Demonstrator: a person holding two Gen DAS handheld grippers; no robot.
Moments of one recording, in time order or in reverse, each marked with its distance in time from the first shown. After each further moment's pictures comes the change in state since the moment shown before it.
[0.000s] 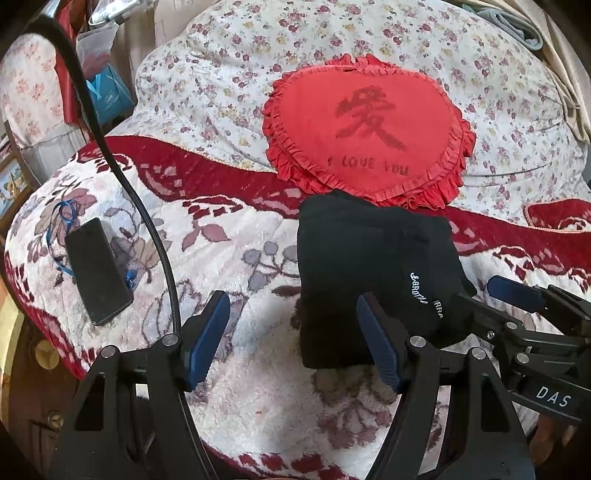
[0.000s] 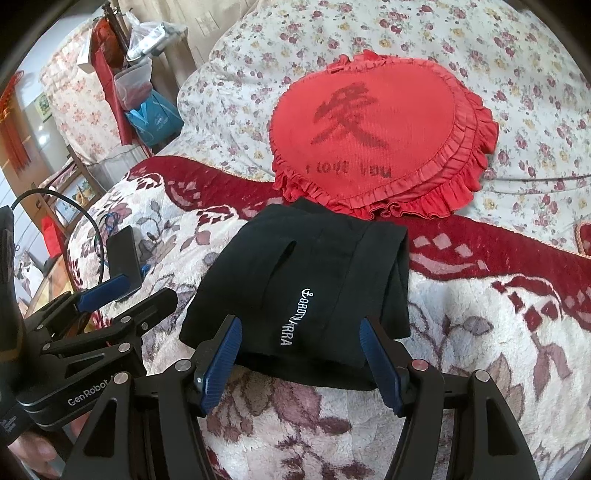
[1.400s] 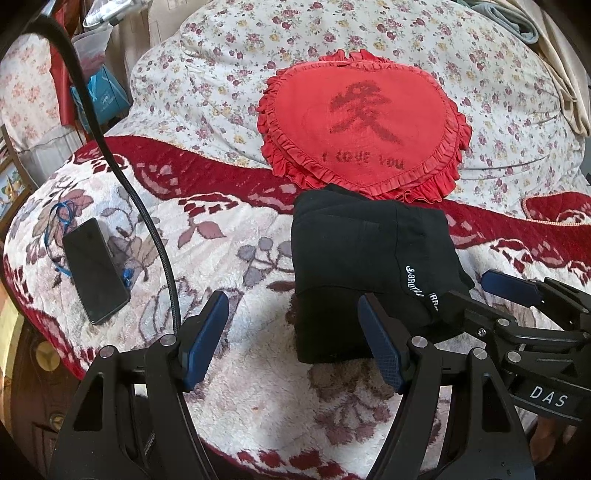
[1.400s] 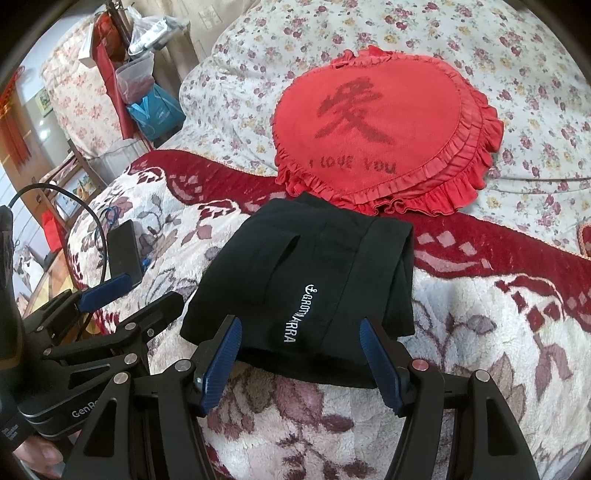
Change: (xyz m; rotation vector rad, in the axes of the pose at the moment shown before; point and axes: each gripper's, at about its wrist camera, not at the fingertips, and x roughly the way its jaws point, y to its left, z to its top) left arm 0.000 -0.005 -0.002 0.016 0.010 -0.004; right arm 0.002 0.004 -0.003 -0.004 0.015 0.001
